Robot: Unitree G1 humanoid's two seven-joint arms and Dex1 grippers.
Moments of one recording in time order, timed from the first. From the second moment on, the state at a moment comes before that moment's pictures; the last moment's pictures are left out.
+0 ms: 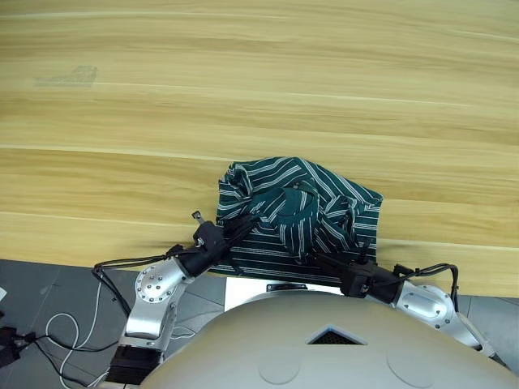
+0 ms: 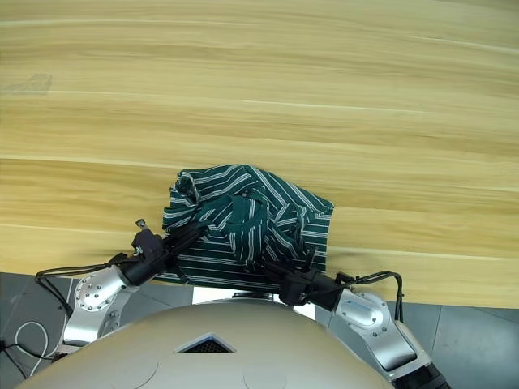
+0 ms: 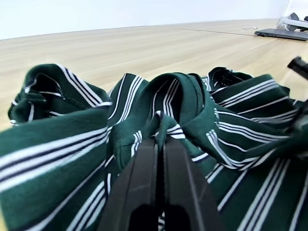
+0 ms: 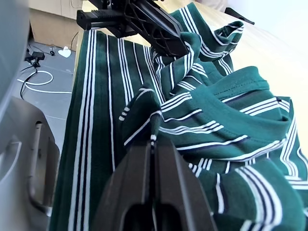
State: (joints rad) left arm 0.57 0.44 -0.17 -0.20 -0.26 -0.29 -0.75; right arm 0.60 -0.61 0.43 -0.30 -0.15 -0.39 0.56
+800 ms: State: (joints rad) left arm 0.67 0.48 -0.11 -0.29 -0.44 -0.43 -0.93; right arm 0.62 -0.74 0.08 -0.21 0.25 -0.54 0.90
